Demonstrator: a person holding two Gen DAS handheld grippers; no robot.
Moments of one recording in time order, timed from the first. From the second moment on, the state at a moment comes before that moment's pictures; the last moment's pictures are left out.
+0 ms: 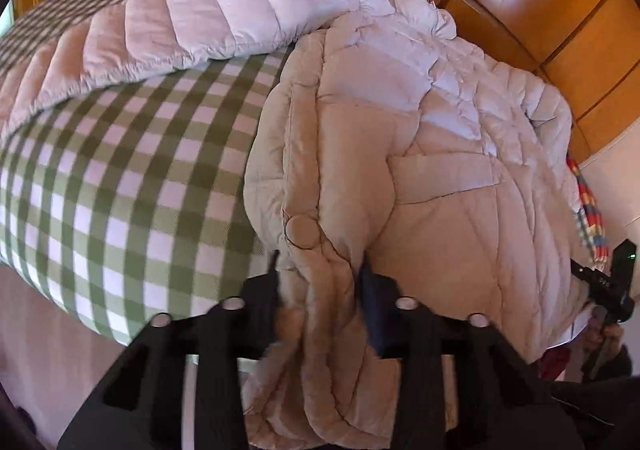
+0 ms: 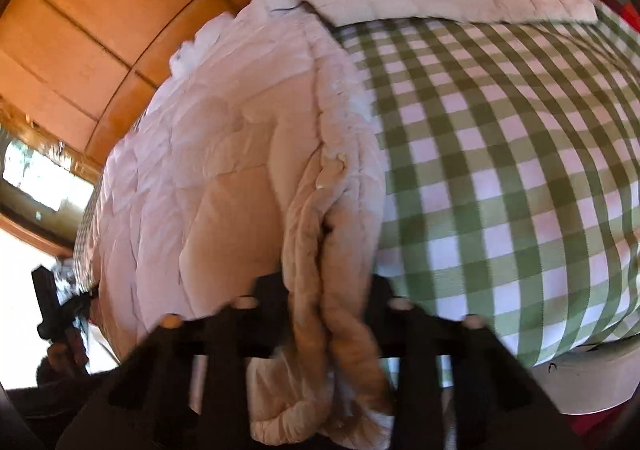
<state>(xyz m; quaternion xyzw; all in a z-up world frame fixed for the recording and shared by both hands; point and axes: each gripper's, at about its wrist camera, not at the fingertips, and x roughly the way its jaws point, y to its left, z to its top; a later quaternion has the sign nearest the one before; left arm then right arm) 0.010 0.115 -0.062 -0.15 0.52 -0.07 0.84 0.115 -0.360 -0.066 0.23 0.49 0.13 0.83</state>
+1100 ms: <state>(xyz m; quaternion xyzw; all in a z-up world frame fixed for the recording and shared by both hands) 0.076 -0.056 -0.040 -0.01 0.46 -0.16 0.87 0.190 -0.595 -0.094 0.55 0.29 -0.11 0.77</state>
